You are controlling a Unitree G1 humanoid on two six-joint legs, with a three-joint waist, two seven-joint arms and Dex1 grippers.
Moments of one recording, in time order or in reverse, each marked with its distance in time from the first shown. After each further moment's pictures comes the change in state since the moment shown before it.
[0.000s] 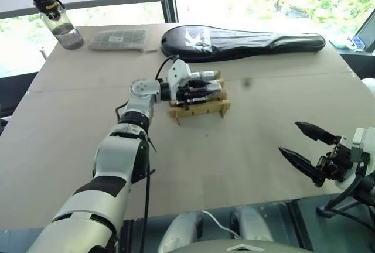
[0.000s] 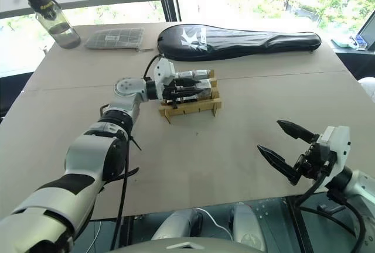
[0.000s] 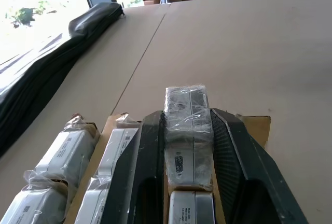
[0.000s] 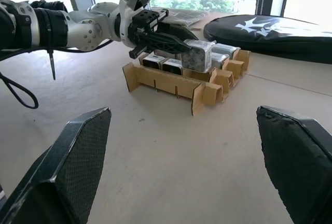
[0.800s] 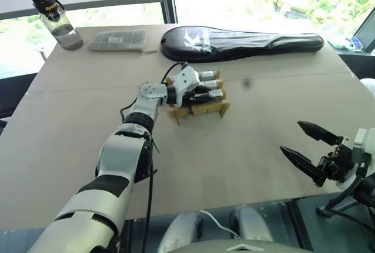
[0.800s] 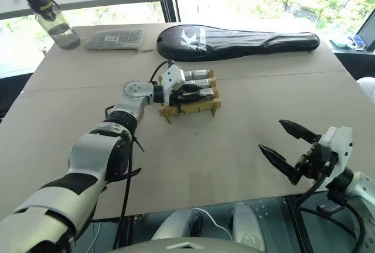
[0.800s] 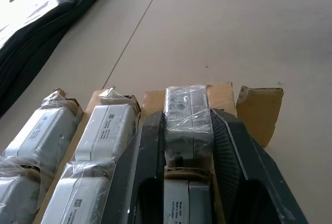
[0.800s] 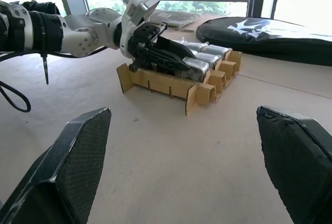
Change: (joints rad) left arm -0.012 -0.021 -0.028 0.042 0.125 0.004 0.097; right arm 0.017 0.000 0.001 -0.005 0.001 -0.022 -0.031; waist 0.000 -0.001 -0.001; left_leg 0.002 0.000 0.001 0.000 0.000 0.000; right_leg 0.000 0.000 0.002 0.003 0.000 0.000
